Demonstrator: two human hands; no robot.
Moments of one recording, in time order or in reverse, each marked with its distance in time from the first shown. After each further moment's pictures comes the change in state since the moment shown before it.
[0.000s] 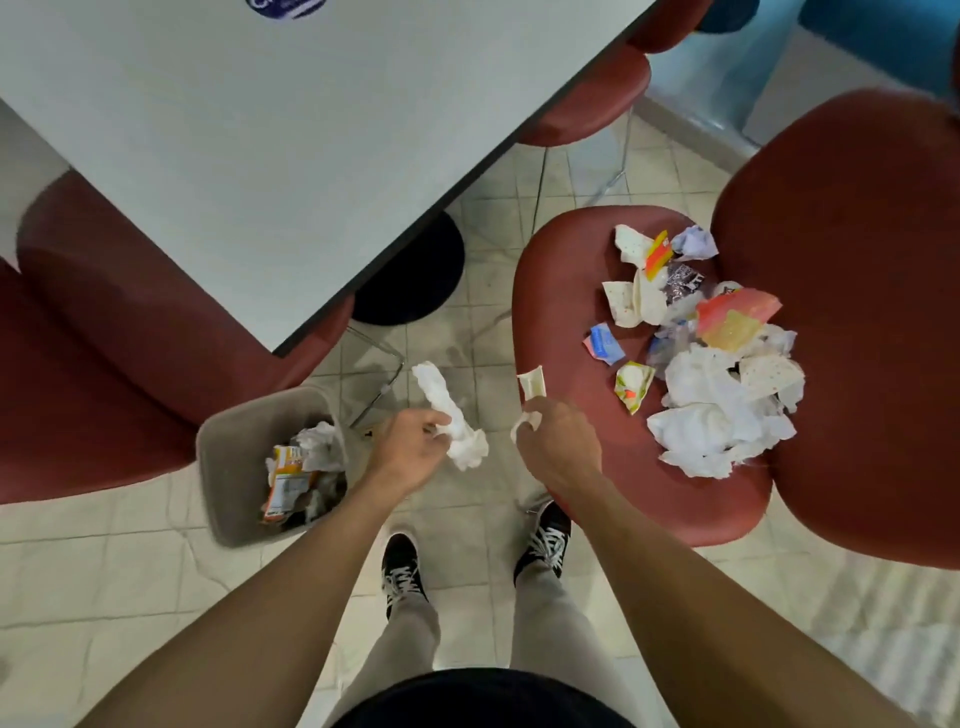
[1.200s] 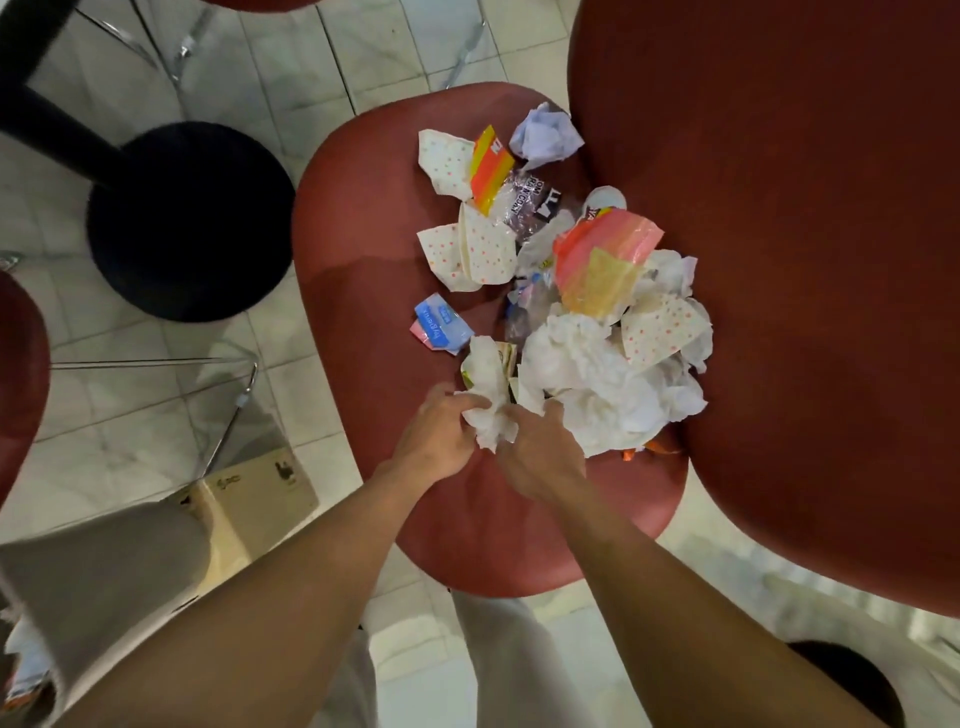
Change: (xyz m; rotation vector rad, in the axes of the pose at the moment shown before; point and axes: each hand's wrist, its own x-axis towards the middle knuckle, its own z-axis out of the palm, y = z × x) left_hand 0.146 0.136 0.263 0.266 -0.408 0.208; right_hand 0.155 0.230 -0.029 0.000 -0.246 0.287
